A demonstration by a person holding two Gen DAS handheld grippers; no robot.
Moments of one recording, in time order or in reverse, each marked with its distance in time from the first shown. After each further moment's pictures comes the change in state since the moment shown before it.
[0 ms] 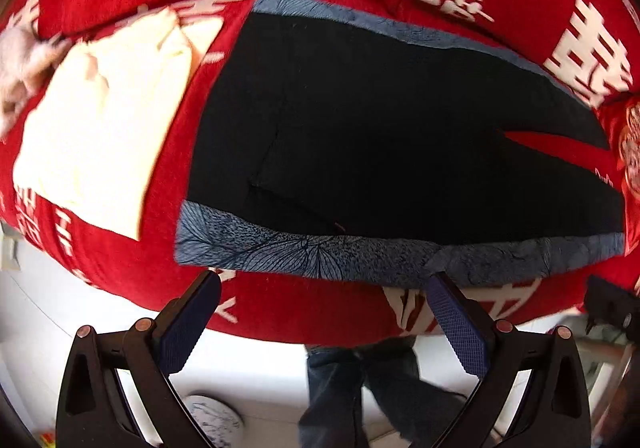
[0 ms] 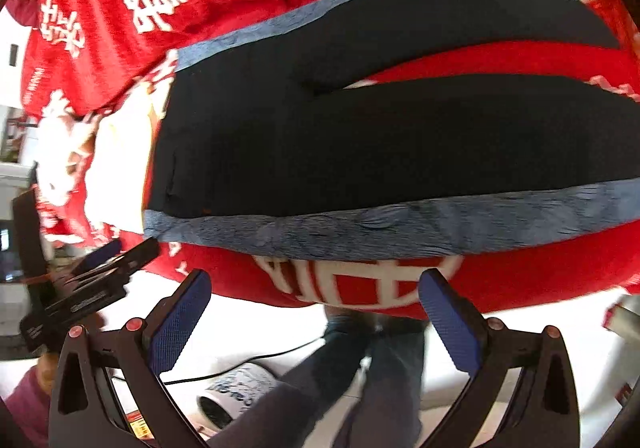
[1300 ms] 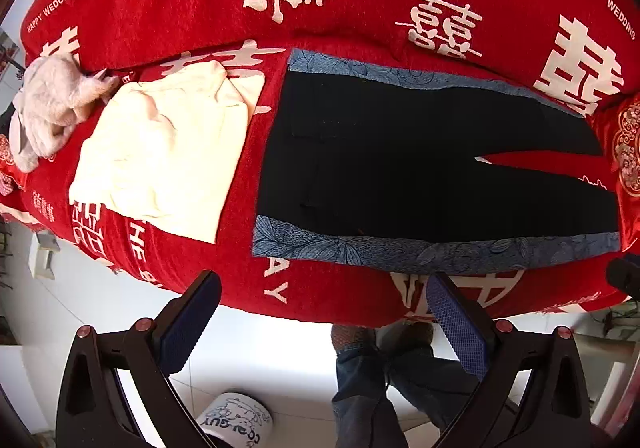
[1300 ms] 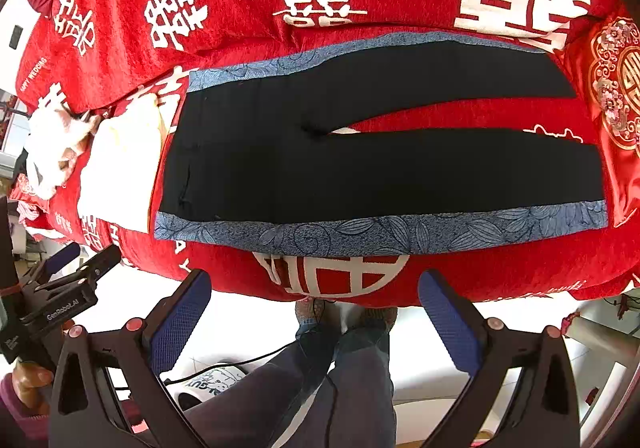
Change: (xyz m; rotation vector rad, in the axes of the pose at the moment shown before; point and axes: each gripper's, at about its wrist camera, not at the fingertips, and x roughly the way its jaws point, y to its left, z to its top) left arm -0.119 -0.003 -0.003 0.049 -0.070 0.117; right arm -0.103 0.040 -0.005 -0.053 -0.068 -0.171
